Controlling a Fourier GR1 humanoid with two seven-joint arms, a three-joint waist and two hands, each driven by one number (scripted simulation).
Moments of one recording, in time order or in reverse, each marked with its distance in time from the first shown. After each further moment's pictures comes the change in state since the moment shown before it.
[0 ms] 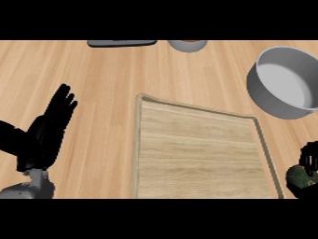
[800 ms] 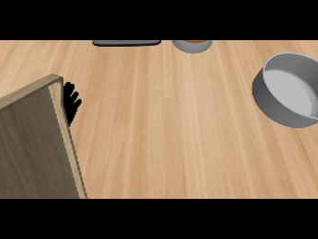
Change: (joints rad) left arm -0.021 -0.002 -0.013 0.012 -0.006 -0.008 0.010; right arm 0.078 -0.370 -0.700 0.422 -0.331 -0.060 -0.717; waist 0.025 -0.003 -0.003
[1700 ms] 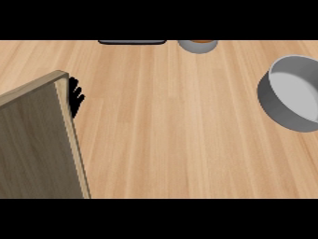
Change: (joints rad) left arm -0.046 0.002 0.004 0.031 0.000 -0.016 0.003; right arm -0.257 -0.068 -0.060 -0.221 -0.270 0.229 0.326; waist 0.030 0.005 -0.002
